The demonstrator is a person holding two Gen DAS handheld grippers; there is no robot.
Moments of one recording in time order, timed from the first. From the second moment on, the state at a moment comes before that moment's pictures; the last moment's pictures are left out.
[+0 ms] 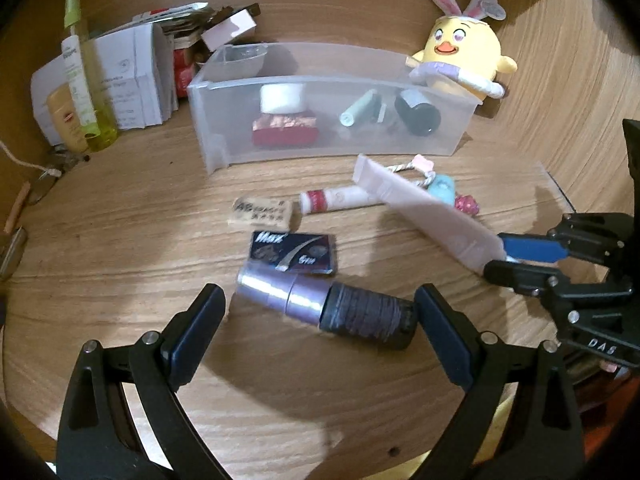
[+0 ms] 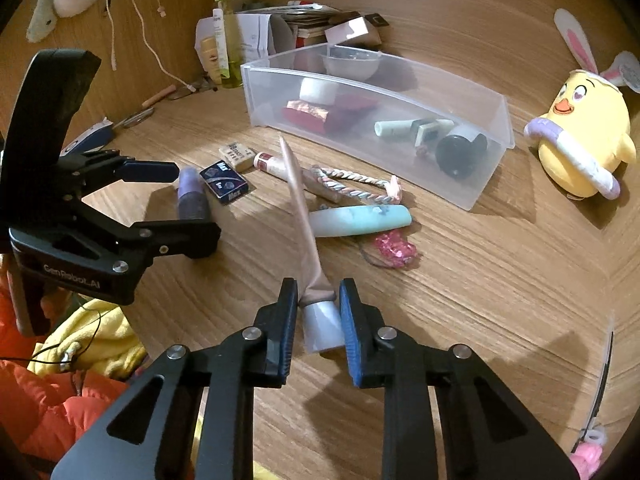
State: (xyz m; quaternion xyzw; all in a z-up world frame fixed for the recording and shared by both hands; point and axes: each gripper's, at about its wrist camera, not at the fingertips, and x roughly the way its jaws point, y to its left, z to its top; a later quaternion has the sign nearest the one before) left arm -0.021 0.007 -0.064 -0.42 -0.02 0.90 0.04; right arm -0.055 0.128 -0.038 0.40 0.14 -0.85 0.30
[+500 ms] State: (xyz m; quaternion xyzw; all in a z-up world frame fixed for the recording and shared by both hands) left arm -0.006 -0.015 -0.061 -0.43 -0.05 0.90 0.02; right arm -0.056 0.107 -0.047 0.42 0.13 -0.84 0.31
